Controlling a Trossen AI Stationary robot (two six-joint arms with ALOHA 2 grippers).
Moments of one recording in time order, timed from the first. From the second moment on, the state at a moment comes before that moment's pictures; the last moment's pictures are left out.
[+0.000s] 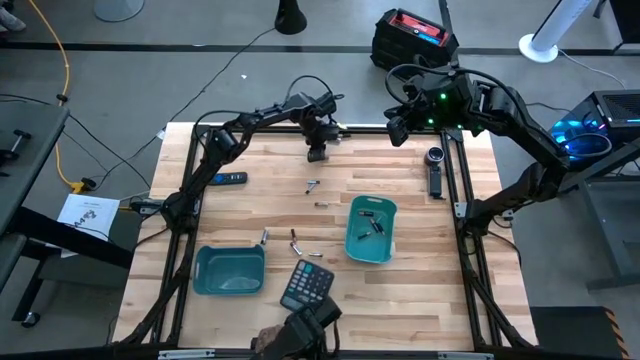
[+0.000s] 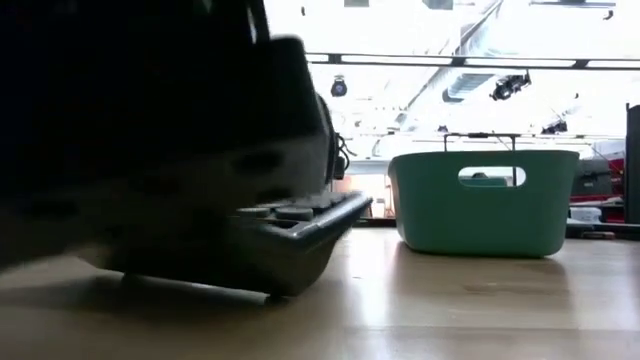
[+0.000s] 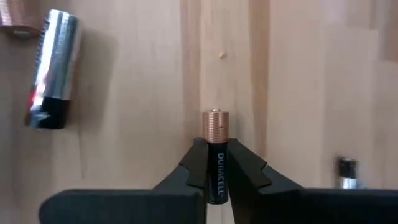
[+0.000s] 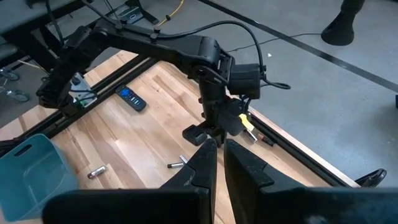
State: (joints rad) left arm 0.66 2.53 2.19 -1.11 0.35 0.61; right arm -0.31 1.43 1.98 -1.19 0.22 0.36
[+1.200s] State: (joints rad) left arm 0.66 2.12 1.60 -0.81 0.55 0.38; right arm -0.31 1.43 1.98 -1.20 0.19 0.34
